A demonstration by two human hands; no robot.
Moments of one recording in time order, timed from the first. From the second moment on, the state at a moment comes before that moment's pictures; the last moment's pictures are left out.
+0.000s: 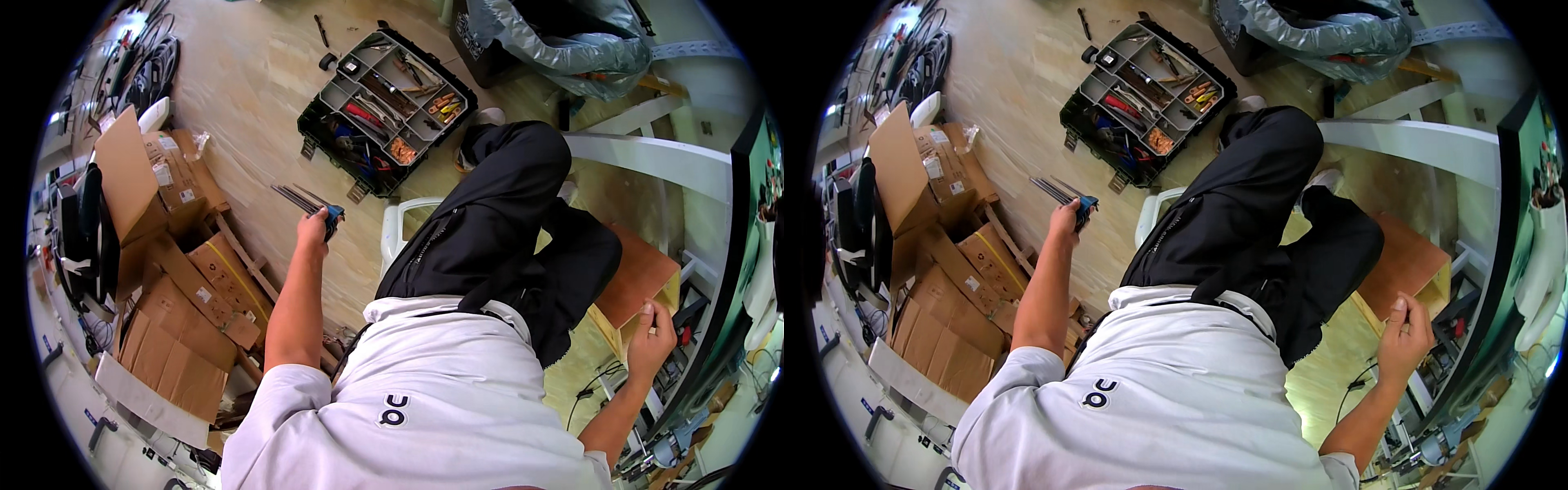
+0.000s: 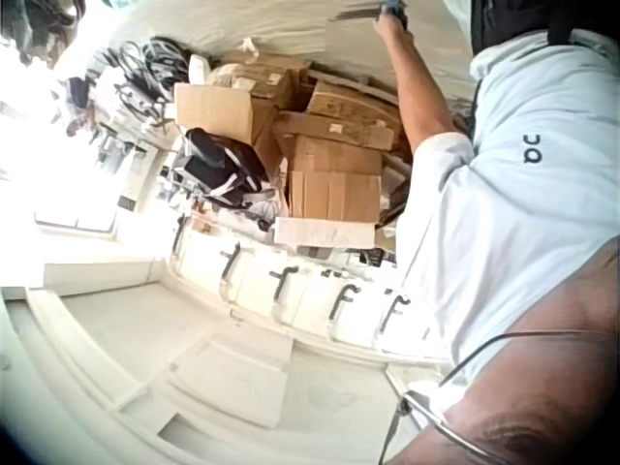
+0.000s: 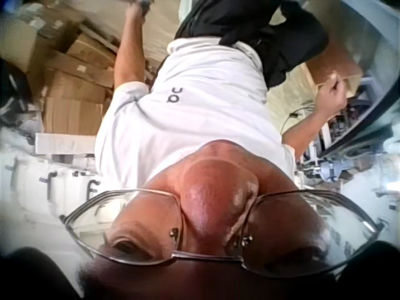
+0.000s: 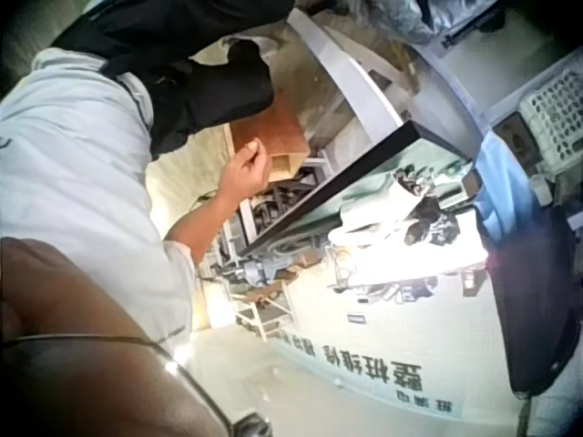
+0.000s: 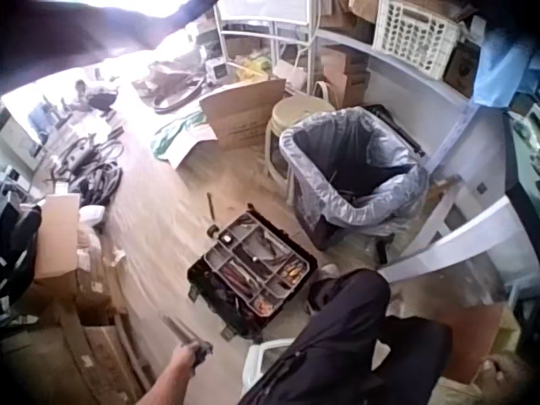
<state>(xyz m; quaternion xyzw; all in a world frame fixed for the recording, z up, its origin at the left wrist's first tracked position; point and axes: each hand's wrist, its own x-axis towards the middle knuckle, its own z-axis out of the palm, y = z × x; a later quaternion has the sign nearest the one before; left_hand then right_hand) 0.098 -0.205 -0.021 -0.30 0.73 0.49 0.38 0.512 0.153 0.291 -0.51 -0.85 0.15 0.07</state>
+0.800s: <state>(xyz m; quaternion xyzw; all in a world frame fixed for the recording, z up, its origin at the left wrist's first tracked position) 0.073 -0.074 -0.074 -0.26 0.69 0.51 0.43 0.573 0.136 0.162 -0.72 -0.67 0.19 -0.01</state>
